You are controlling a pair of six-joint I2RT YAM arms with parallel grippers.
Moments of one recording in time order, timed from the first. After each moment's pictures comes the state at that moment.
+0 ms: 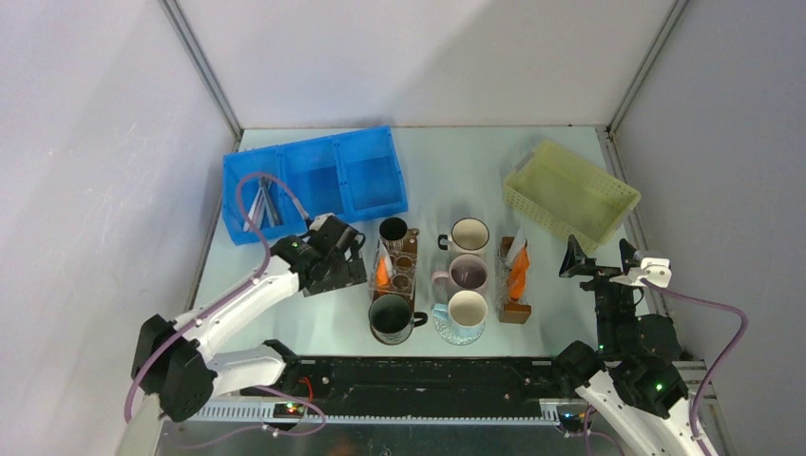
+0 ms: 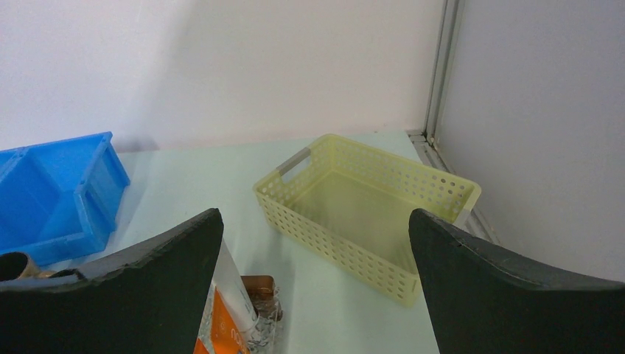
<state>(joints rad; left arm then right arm) -0.61 1.14 0.84 -0.89 -0.27 -0.81 0.62 0.02 0.50 -0.22 0.67 -0.09</state>
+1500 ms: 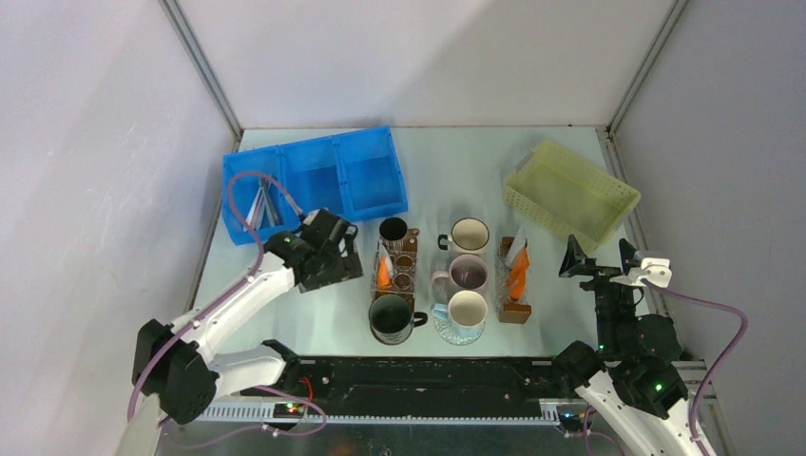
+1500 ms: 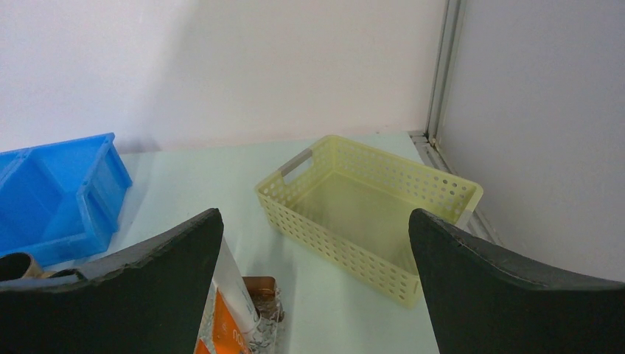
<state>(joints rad) -0.57 1.15 0.85 -0.89 -0.22 -0.78 0.61 0.02 0.50 -0.22 0.65 -0.08</state>
